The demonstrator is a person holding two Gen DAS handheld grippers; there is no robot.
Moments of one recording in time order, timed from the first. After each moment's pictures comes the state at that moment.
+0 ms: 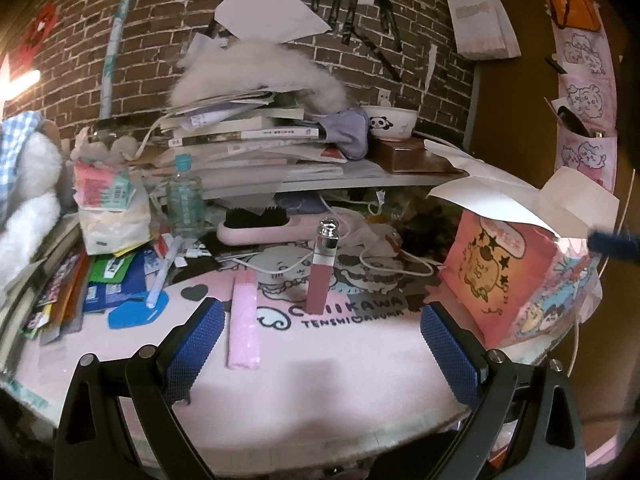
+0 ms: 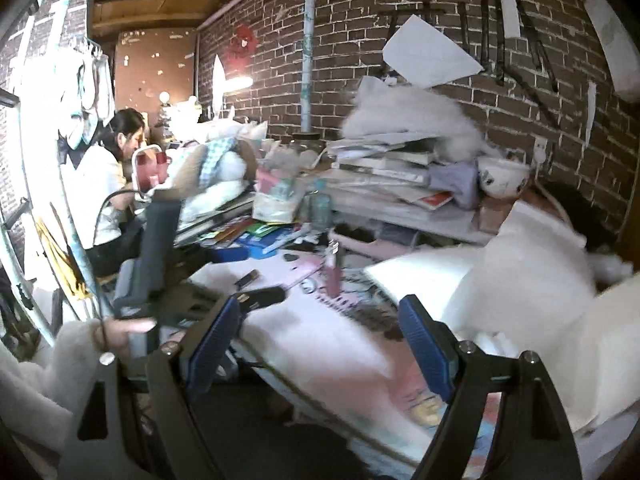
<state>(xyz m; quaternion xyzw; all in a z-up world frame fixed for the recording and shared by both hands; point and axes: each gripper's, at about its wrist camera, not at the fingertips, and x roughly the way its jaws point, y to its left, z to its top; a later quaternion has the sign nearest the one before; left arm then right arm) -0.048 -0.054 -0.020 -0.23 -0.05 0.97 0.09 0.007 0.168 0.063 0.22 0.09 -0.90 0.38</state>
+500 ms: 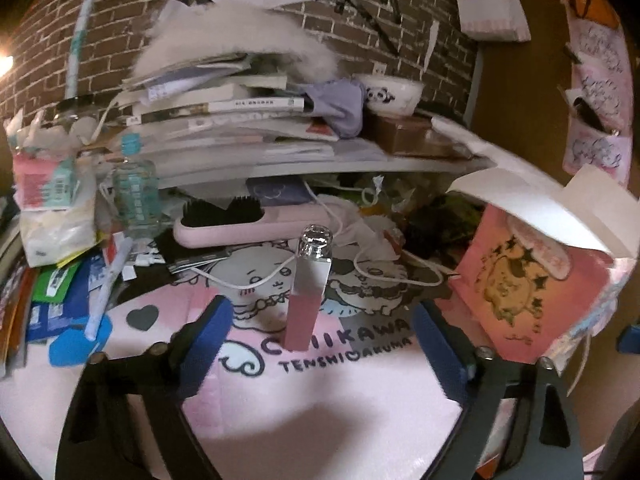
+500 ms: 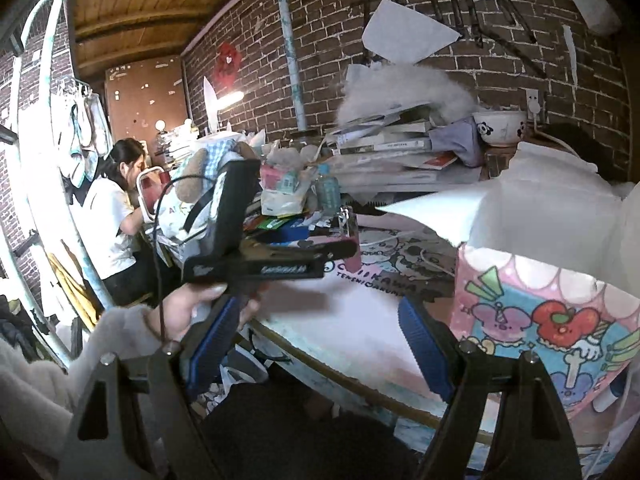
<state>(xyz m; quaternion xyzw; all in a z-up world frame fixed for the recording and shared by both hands) -0.122 -0.037 -0.036 -0.28 -0.05 0.95 0.11 0.008 0.185 0.019 0.24 0.02 -0.89 0.39</state>
